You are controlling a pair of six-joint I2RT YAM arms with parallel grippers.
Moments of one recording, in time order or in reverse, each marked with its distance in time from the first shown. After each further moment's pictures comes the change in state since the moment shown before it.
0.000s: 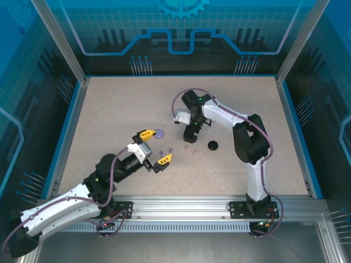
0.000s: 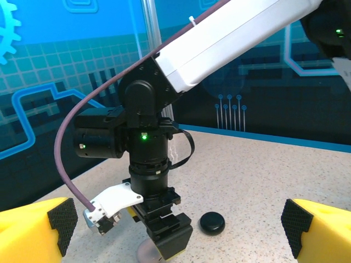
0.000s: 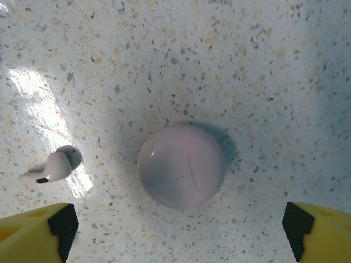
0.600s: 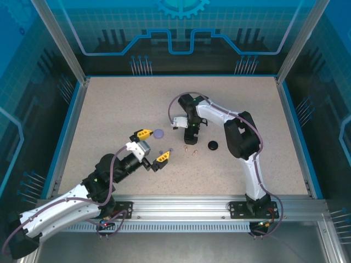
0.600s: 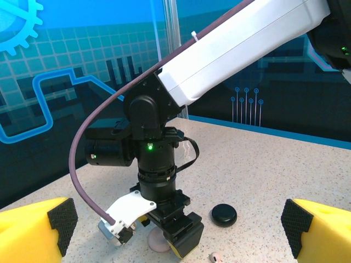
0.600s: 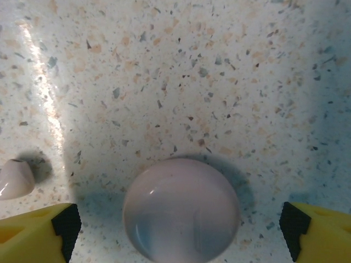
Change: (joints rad) left arm 0.014 -0.017 0.000 -0.045 -0.048 -0.026; right arm 0.004 0.141 0.095 -0.047 0.003 -0.183
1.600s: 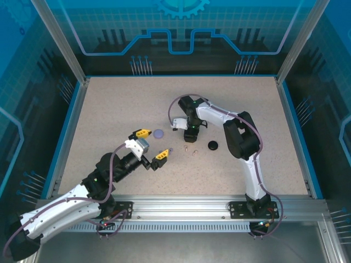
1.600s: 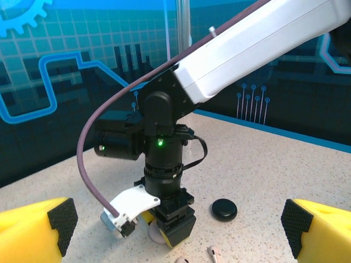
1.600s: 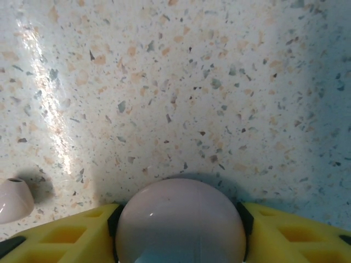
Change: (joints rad) left arm 0.034 0.001 -0.001 -0.031 -0.007 -0.085; right arm 0.001 -0.026 -0.076 0.083 -0.031 0.024
